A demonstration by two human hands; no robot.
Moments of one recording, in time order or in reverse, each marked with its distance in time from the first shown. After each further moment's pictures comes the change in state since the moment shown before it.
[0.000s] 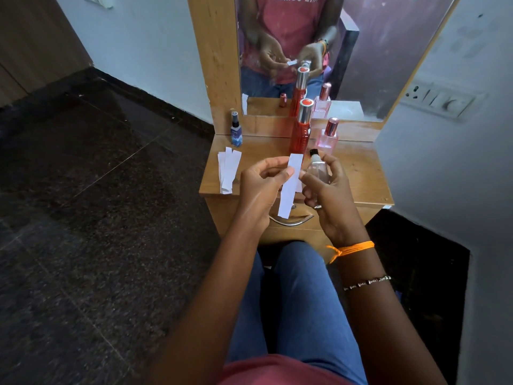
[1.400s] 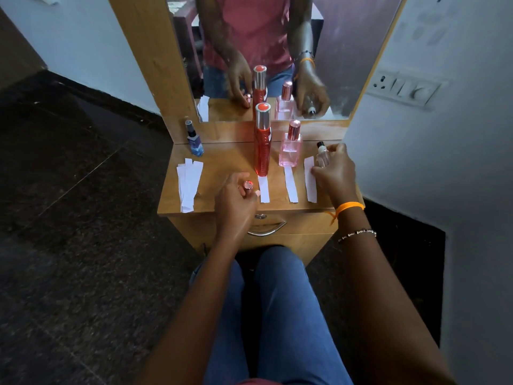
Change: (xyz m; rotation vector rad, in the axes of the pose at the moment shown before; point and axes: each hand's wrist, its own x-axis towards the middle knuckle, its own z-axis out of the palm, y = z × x) left_hand 0.033 -0.040 0.020 0.685 0.124 0.161; right_hand 0.092 0.008 -0.079 -0.837 0.353 -0.088
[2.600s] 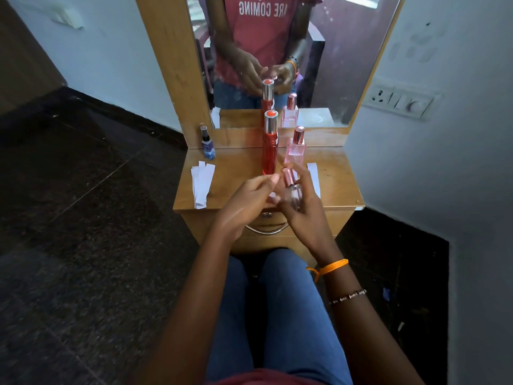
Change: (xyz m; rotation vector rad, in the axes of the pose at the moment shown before) left_hand -0.016 0.028 -0.036 -0.420 -0.557 -0.023; right_hand -0.109 -0.027 0.006 0.501 -0.323 -0.389
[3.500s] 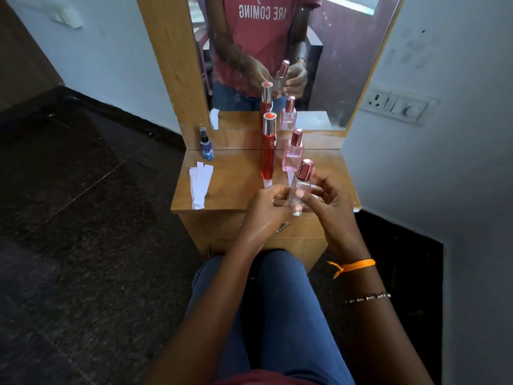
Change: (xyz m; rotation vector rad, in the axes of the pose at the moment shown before) left_hand -0.004 -0.012 0.034 0.091 0.112 0.081; right_hand 0.002 0.004 -0.038 0.191 0.097 0.148
